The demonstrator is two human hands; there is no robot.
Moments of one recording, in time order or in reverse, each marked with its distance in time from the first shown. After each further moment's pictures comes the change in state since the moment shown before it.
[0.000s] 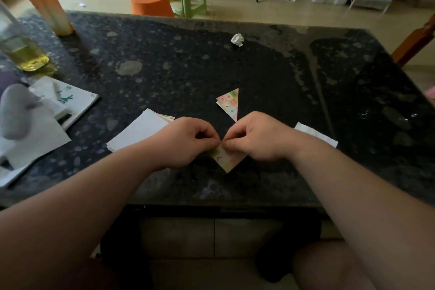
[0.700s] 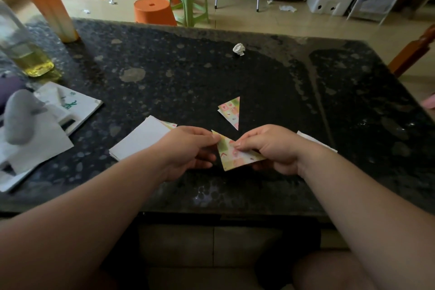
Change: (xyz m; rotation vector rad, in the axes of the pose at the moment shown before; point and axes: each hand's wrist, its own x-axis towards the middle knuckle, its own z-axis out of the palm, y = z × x) left_hand 0.013 -0.003 0.009 -0.837 -0.046 -0.398; right_hand 0.001 0.018 -0.001 0.632 -0.023 0.293
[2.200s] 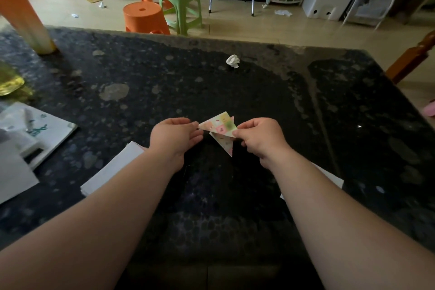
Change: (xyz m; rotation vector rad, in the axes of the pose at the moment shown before) left_hand 0.104 0.043 -0.005 -0.447 0.486 0.068; right_hand 0.096 -0.027 -0.027 0.004 0.541 -0.100
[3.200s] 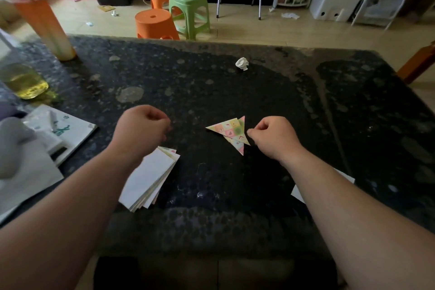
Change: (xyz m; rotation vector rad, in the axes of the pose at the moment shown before) left_hand -0.021 0.045 -0.077 0.738 0.089 0.498; right_hand -0.009 0.003 -0.006 -0.320 0.049 -0.169
